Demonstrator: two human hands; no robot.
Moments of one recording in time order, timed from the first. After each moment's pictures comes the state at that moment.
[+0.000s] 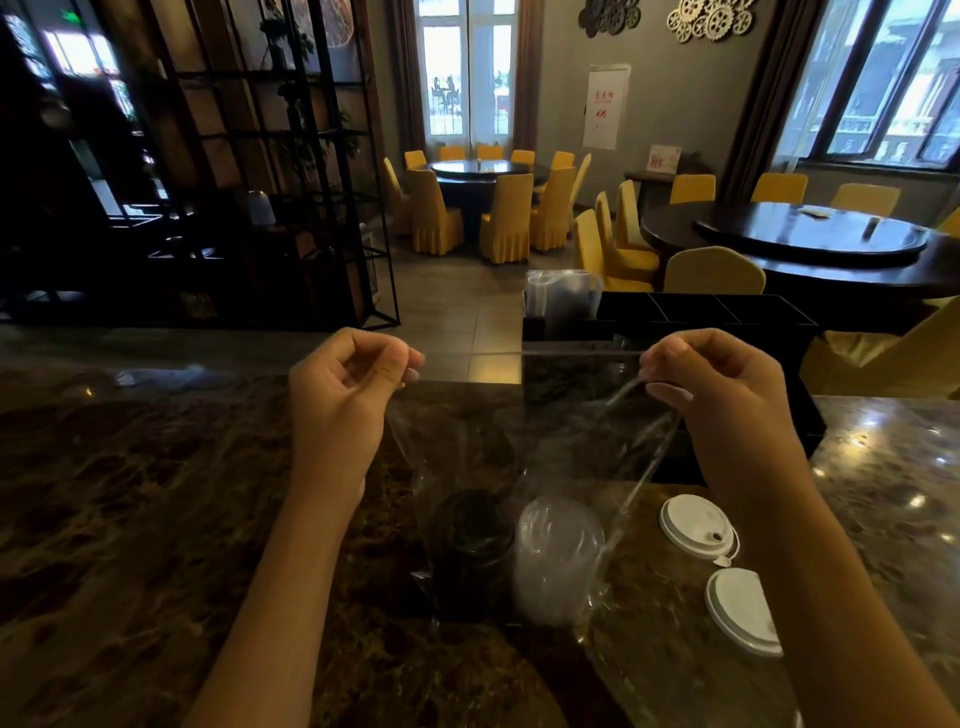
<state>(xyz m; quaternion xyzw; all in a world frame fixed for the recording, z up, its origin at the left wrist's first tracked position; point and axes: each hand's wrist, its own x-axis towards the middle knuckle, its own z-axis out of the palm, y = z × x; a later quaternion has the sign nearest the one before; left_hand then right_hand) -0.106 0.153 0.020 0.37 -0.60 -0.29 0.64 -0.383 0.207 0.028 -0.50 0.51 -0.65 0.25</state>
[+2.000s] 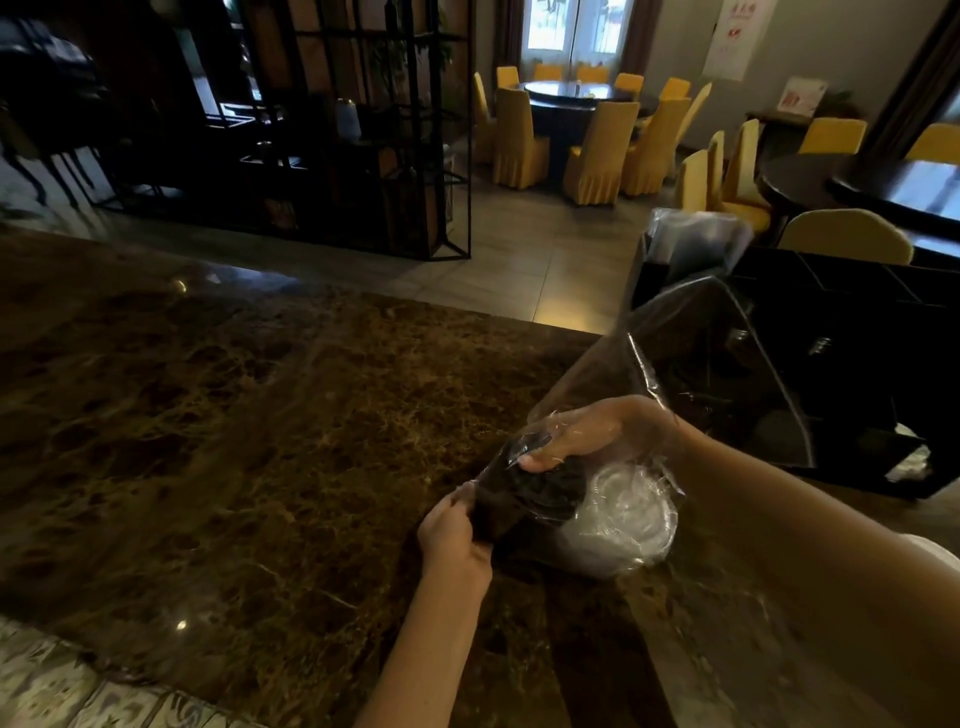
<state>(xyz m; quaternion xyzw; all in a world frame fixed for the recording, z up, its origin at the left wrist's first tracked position) -0.107 0.176 -0.164 0.52 0.04 -0.64 0.57 -0.302 0.049 -0.116 -0.56 0.50 -0.11 0.65</state>
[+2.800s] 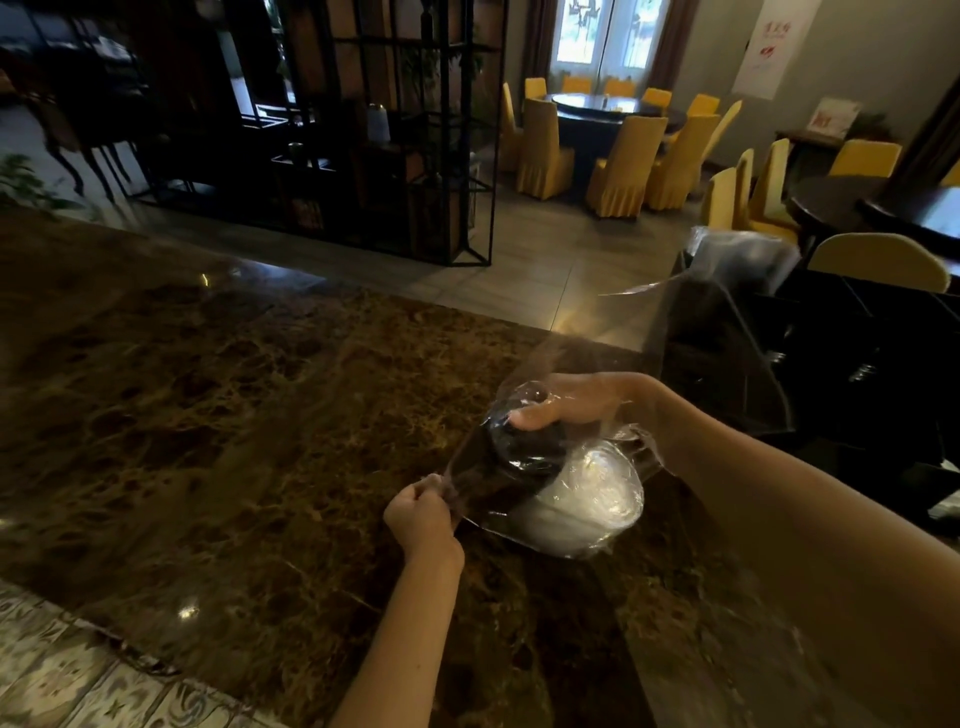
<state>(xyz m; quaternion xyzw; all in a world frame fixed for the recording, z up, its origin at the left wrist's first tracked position) -0.059 0.152 -0.174 0.59 0.01 -0.49 0.64 -0.222 0.042 -0.050 -0.74 0.40 0.01 0.54</state>
